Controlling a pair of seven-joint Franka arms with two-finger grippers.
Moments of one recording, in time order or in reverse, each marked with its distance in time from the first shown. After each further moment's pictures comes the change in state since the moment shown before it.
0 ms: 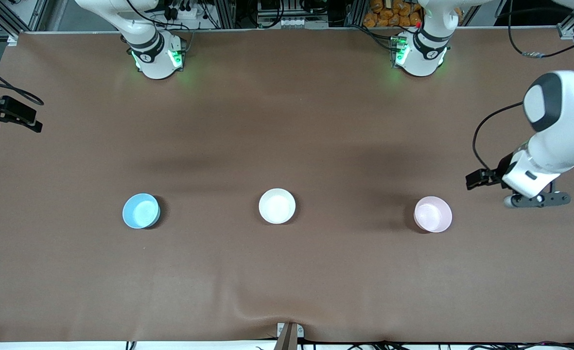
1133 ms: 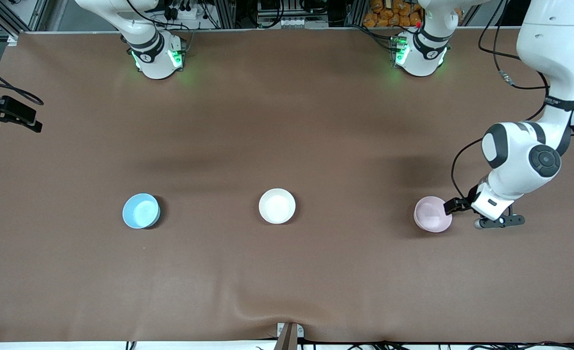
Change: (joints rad) left arm 0.043 0.255 -0.003 -0.118 0.000 0.454 -0.001; right arm 0.000 0.000 0.000 0.000 0.000 0.000 0.000
